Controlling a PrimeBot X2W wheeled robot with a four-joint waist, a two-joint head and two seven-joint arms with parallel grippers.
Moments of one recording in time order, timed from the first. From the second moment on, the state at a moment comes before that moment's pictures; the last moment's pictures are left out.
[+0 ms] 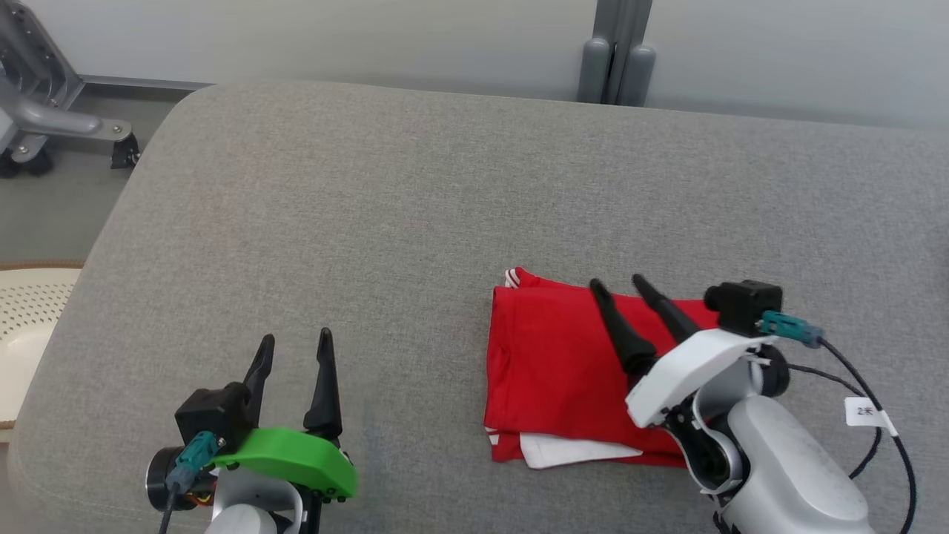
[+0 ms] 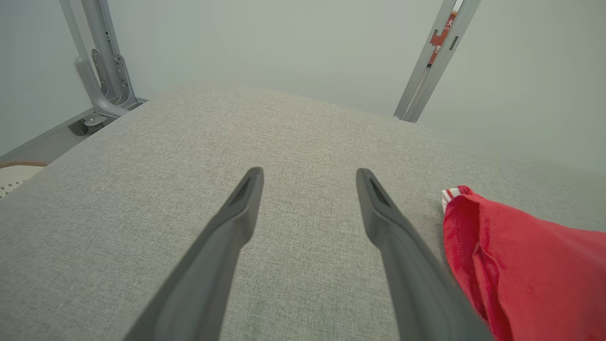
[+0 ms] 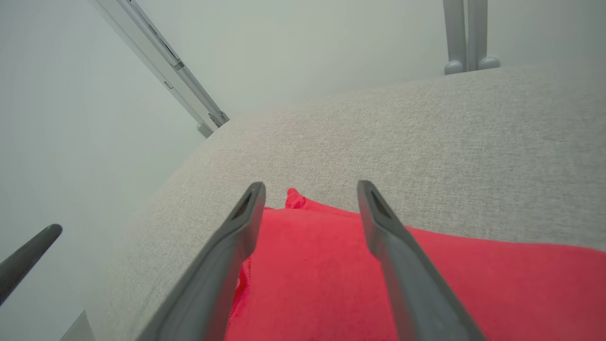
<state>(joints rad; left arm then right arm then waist) -0.11 0.19 -0.36 0.17 -0.51 0.17 -0.16 -0.34 -0.10 0.35 0.40 0.61 0.13 -0.06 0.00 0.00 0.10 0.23</state>
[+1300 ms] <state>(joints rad) -0.07 0.10 -0.28 0.27 -0.42 0.10 -0.26 -0.03 -0.05 0.02 0.16 0.22 0.13 -0.20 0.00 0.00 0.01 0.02</state>
